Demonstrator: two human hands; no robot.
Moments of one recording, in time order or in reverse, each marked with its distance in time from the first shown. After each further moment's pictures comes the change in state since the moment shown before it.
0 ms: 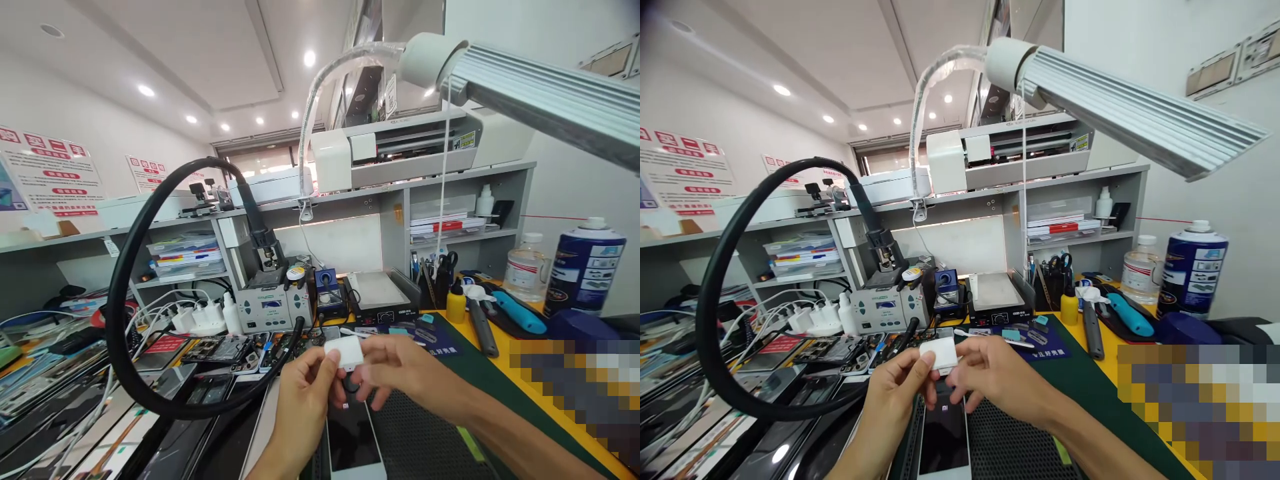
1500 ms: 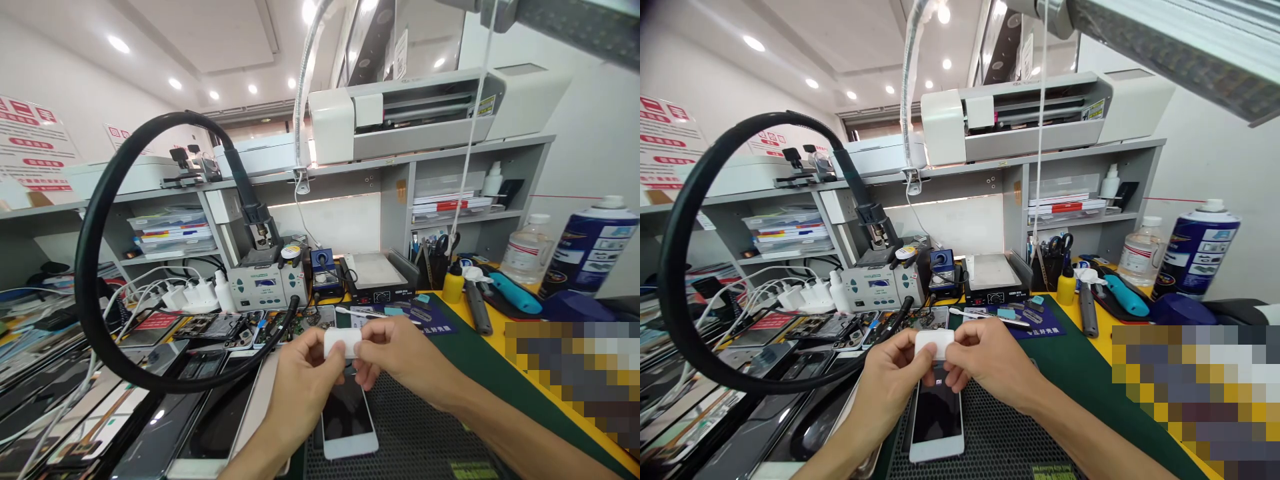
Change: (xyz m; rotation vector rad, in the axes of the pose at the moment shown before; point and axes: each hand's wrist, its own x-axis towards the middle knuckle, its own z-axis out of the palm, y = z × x) left_hand -0.002 -0.005 0.000 0.081 -0.030 -0.013; right_hand 0.004 0.005 0.012 0.025 0.207 0.100
